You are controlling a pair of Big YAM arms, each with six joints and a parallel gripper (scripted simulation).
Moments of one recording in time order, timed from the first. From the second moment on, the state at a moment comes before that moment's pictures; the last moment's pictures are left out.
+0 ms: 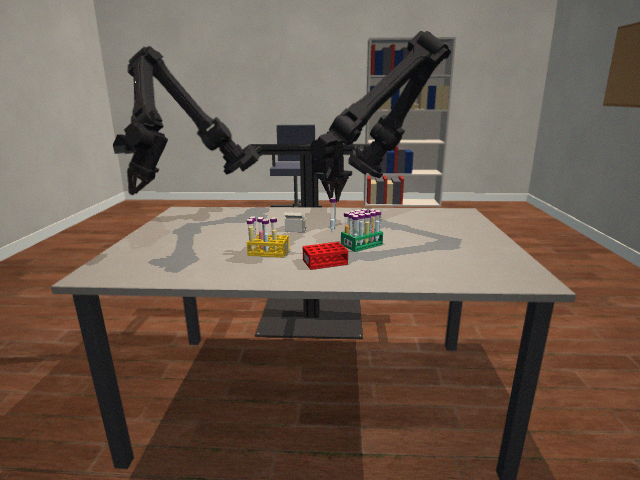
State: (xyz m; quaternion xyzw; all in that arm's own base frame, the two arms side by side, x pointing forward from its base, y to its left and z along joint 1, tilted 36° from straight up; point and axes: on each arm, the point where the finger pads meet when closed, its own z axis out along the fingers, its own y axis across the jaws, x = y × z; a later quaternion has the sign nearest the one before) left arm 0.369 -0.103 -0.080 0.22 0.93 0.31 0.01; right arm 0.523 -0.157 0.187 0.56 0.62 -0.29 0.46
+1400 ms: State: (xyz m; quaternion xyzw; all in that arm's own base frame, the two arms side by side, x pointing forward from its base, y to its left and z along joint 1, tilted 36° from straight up) left arm 0.328 -0.121 -0.101 0.10 0.95 0.31 0.05; right arm 0.523 -0.157 0.187 0.56 0.62 -0.29 0.46
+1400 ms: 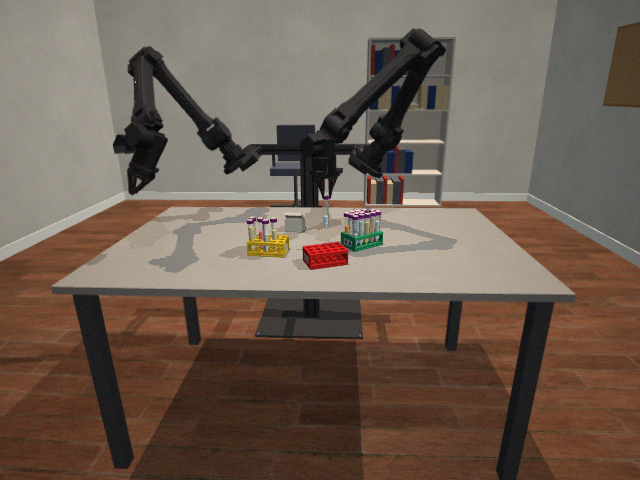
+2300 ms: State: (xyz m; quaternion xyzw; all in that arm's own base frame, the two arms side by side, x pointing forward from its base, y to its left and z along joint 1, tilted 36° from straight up) left arm 0.273 -0.074 -0.079 0.09 0.95 0.30 0.05; right arm 0.523 -0.157 0.187 0.56 0.62 -0.29 0.46
